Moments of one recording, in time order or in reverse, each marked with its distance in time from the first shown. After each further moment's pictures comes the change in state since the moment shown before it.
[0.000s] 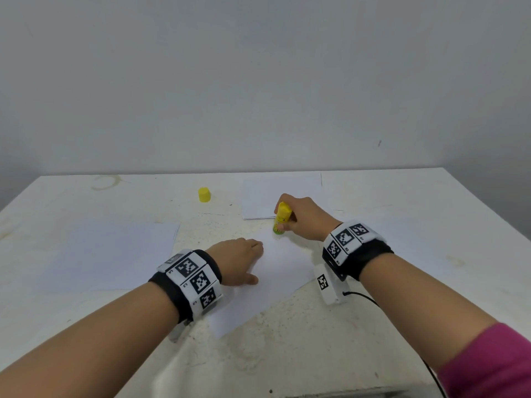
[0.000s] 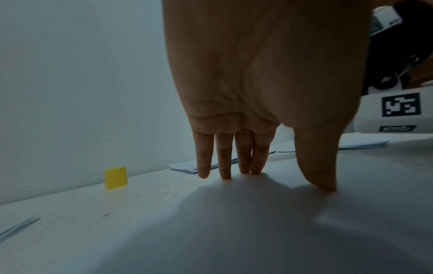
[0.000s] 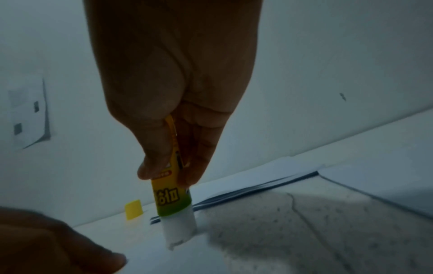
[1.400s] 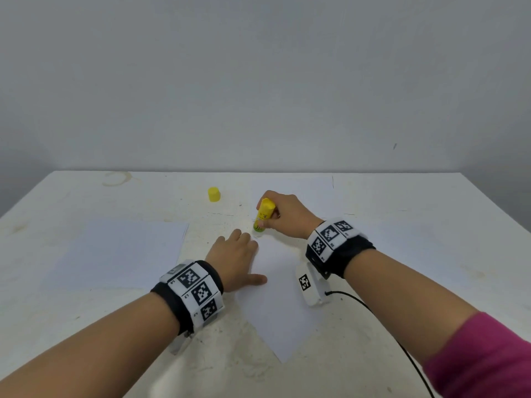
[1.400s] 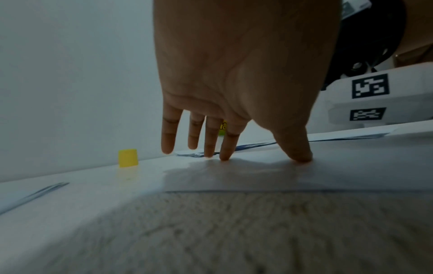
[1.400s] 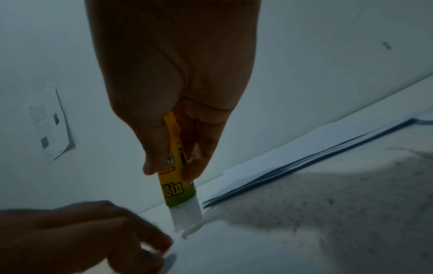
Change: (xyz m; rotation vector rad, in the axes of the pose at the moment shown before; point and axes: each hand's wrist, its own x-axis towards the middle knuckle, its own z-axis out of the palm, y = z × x) left_hand -0.006 -0.008 0.015 0.052 0.165 -0.214; right_hand 0.032 -0.031 0.023 0.092 0.014 -0.108
